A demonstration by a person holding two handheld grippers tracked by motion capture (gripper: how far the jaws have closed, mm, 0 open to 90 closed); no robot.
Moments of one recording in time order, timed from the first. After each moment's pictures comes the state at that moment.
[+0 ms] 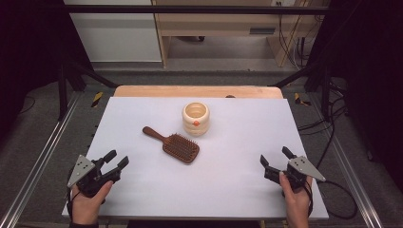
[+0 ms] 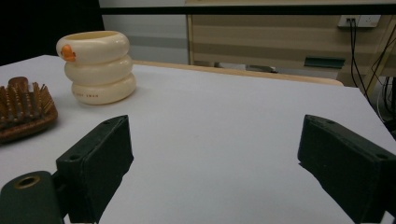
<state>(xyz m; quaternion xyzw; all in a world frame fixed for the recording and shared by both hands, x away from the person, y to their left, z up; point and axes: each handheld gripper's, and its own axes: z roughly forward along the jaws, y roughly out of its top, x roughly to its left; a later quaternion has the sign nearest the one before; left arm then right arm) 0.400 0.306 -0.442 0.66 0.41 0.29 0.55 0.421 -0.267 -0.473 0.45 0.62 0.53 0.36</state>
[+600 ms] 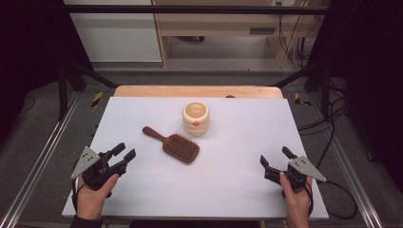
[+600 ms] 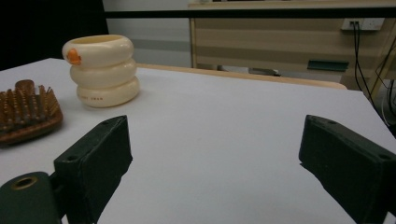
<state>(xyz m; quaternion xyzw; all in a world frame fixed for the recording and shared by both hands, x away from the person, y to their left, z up) 0.415 0.288 -0.412 0.66 0.40 0.27 0.58 0.420 -0.267 -0.472 0.44 0.62 0.54 0.36</state>
